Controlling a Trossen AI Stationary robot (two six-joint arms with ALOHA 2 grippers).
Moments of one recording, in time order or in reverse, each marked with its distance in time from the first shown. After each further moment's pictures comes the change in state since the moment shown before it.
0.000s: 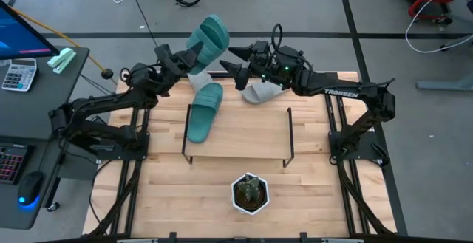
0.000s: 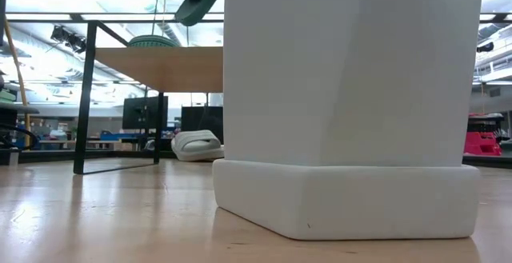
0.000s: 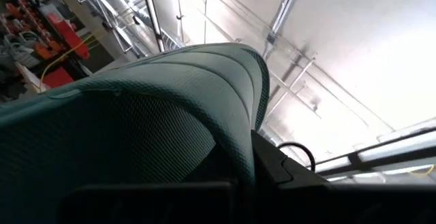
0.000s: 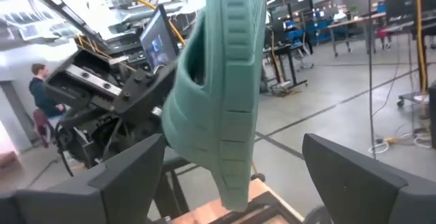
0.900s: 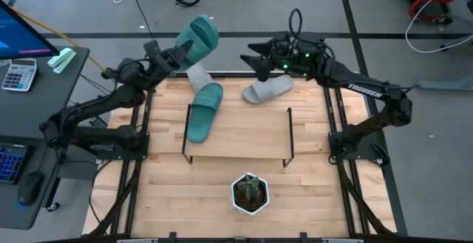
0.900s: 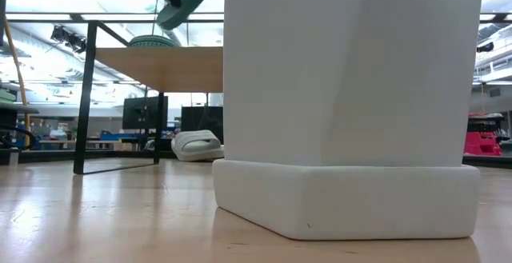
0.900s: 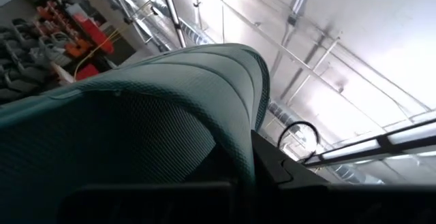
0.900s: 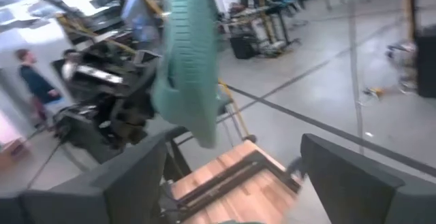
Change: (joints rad) left arm 0.148 -0.146 -0.044 -0.208 0.123 -0.008; right arm -0.095 -0.175 0.000 -0.328 -0.114 0.094
